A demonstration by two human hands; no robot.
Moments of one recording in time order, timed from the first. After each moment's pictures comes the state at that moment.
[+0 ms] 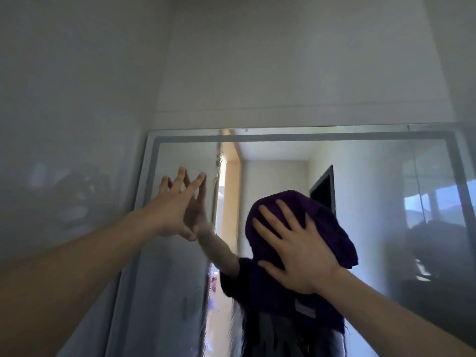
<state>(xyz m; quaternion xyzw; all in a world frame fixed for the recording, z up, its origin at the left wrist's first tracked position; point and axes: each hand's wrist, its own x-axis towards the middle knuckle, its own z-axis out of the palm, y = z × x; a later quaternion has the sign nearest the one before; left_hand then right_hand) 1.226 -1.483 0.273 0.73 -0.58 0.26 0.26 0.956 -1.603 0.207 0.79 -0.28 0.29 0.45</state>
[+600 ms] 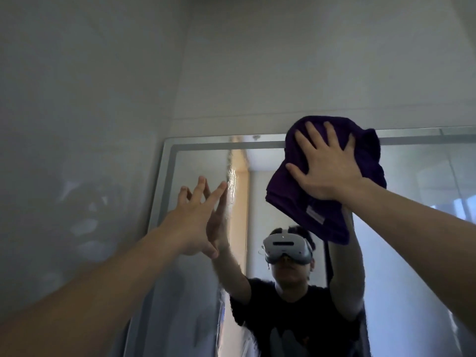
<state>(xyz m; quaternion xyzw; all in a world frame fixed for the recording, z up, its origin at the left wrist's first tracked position) 1.246 -1.500 0.271 0.70 -0.59 0.29 0.27 0.984 -1.603 0.375 0.70 -0.39 0.44 0.41</state>
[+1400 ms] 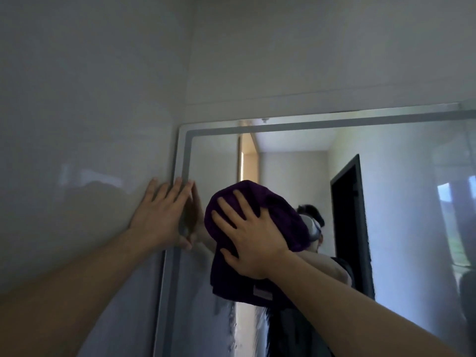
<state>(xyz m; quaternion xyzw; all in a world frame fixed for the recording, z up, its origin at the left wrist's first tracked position) 1.318 -1.462 0.242 0.76 -0.47 0.43 0.08 1.120 -1.572 0.213 0.83 -0.22 0.26 0.43</state>
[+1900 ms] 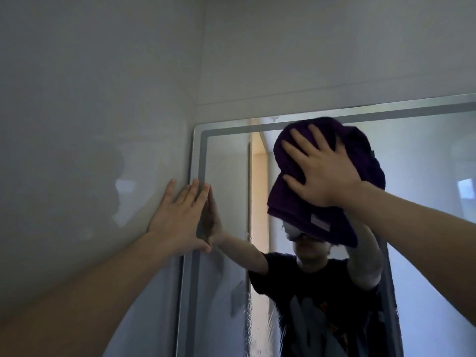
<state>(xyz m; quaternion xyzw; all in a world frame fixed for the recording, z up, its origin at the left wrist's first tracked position) 1.322 -1.462 0.240 0.75 -0.47 0.46 0.06 1.045 -1.588 0.326 0.74 -0.32 0.39 0.44</state>
